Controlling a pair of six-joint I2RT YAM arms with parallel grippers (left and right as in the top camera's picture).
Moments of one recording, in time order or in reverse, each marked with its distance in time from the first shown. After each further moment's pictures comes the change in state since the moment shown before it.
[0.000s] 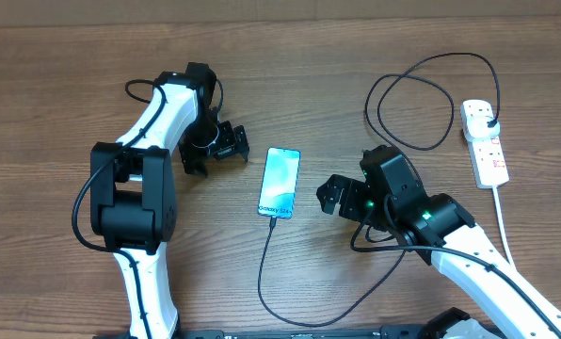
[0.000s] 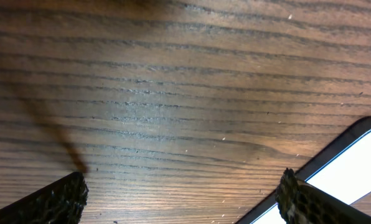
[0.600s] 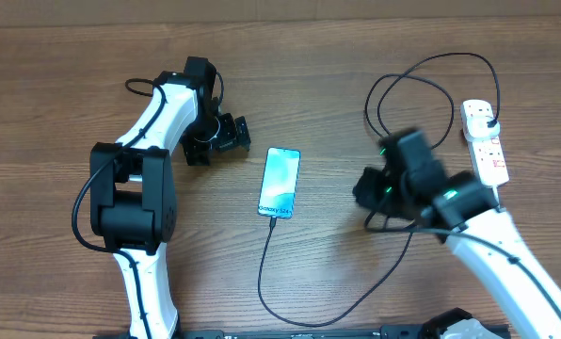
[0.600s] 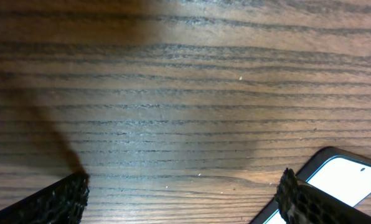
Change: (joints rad) left arm 0.000 -0.001 0.000 0.105 0.000 0.000; right arm -0.105 0.029 0.256 -0.334 0.005 -0.061
